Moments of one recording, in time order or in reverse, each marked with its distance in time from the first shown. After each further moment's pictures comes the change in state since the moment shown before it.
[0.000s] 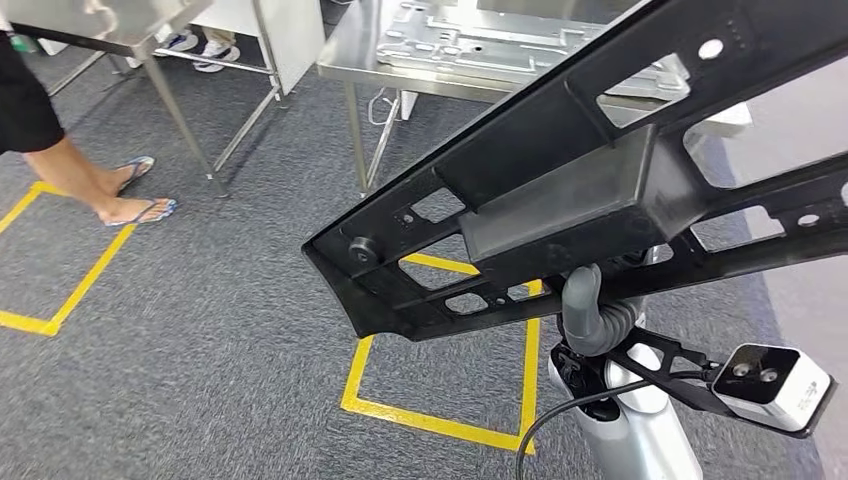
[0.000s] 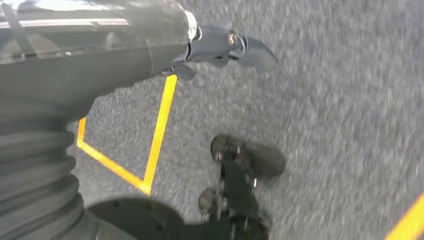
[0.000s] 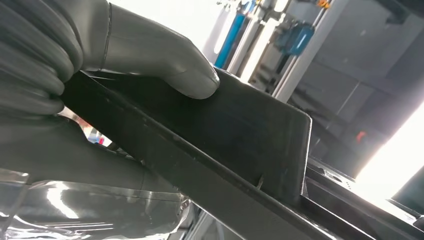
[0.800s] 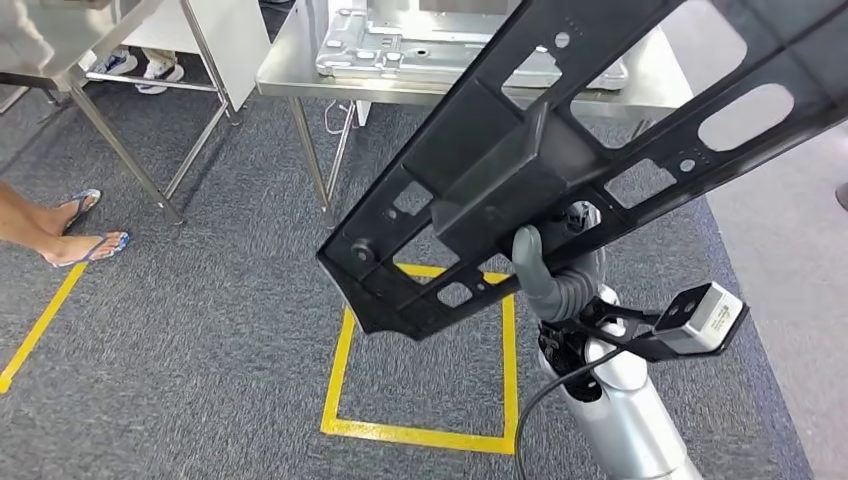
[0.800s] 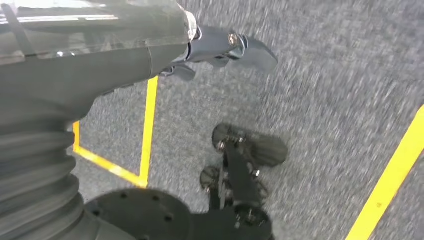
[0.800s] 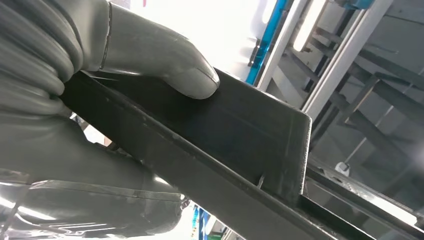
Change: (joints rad) left arm 0.003 0.003 0.001 0.000 0.009 -0.041 -0.017; right arm -0.038 -0.006 0.005 0.122 0.002 -0.023 0.105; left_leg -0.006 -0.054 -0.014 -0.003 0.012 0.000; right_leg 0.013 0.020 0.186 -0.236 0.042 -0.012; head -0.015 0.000
